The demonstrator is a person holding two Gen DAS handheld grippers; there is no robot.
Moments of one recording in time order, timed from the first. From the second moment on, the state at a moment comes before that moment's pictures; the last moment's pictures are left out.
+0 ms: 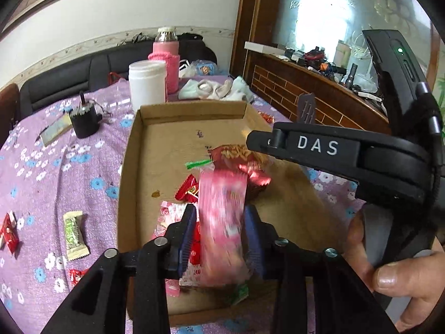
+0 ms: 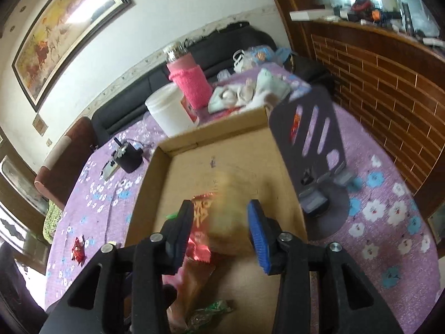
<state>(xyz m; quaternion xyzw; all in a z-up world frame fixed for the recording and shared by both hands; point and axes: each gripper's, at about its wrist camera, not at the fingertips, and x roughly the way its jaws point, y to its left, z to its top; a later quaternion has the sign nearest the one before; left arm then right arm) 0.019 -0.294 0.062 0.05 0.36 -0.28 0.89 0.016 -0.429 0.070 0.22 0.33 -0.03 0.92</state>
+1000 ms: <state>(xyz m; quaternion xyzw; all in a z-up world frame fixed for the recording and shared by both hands) 0.057 -0.030 0.078 -0.02 0.34 -0.08 0.94 -0.004 -0.302 0.087 0.08 0.30 0.20 0.93</state>
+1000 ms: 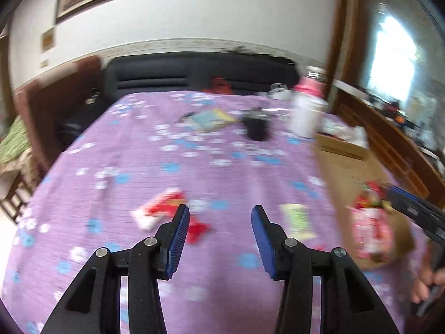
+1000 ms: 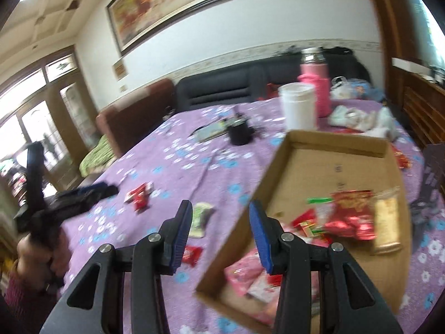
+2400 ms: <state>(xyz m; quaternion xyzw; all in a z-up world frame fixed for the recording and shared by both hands) 0.083 0.107 0.045 -0.18 0.33 0.03 0.93 0.170 -0.034 0.016 -0.05 0.45 0.19 0.87</state>
